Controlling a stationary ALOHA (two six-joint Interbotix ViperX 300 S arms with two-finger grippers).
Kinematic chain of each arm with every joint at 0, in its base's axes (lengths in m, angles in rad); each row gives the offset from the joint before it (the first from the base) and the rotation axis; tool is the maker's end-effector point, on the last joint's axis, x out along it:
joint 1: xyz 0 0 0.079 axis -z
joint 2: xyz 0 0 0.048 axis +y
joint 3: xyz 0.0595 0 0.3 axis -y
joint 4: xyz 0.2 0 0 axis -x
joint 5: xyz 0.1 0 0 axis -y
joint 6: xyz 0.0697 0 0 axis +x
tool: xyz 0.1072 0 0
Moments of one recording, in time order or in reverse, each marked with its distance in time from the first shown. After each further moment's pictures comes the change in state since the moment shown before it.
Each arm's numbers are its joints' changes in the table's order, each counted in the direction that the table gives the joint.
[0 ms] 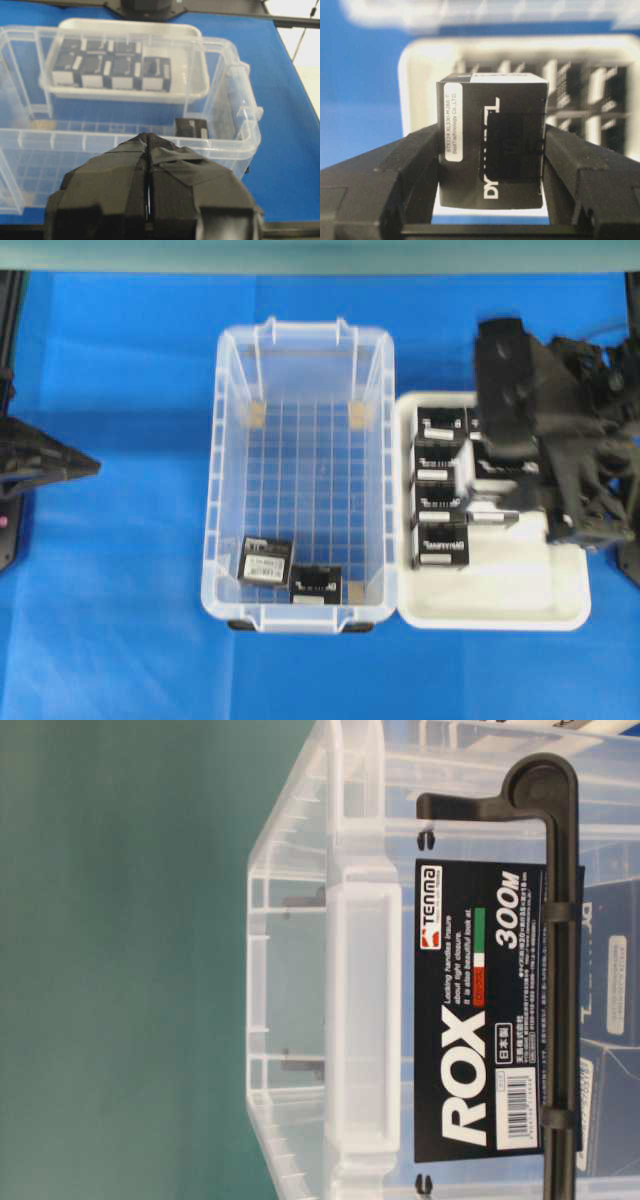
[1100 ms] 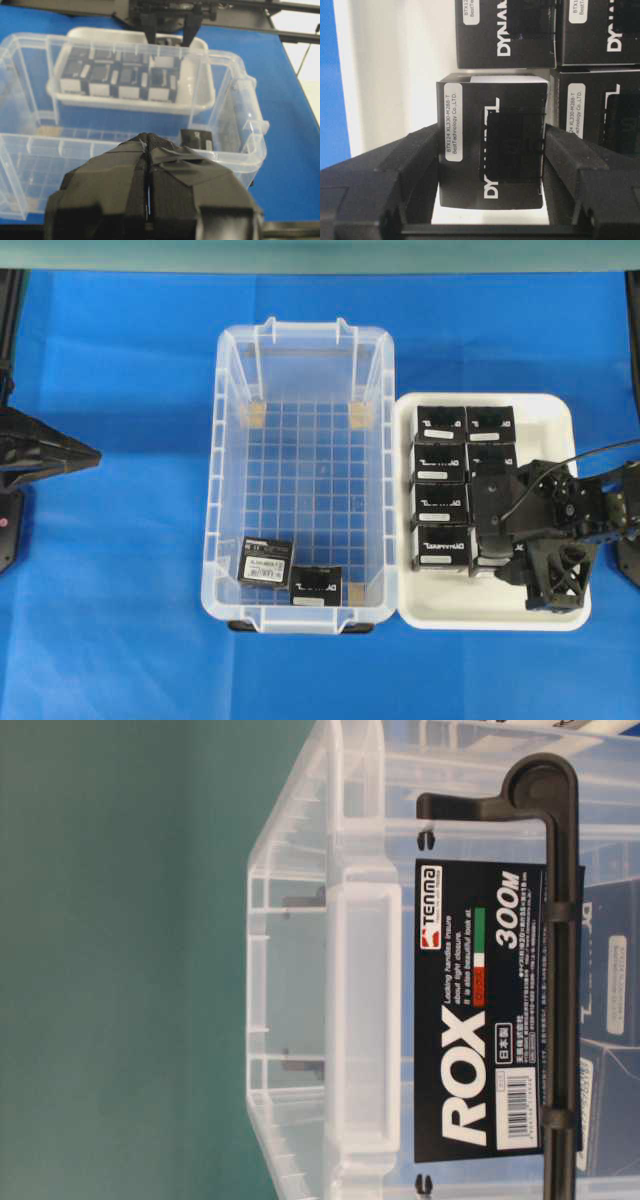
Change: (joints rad) left arm -0.025 0.002 0.002 0.002 0.026 -0.018; right arm -0.101 0.075 -0.614 -0.008 0.646 0.072
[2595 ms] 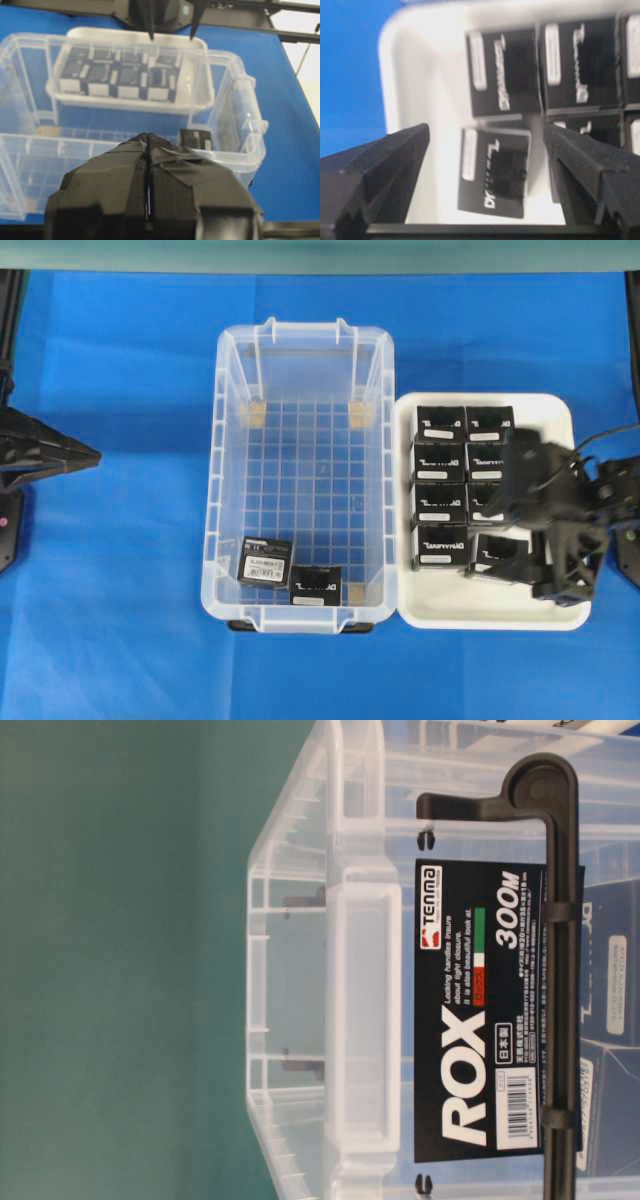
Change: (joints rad) left arm 0.006 0.000 0.000 0.000 0.000 0.000; right arm 0.012 -0.209 0.037 0.008 0.040 0.071
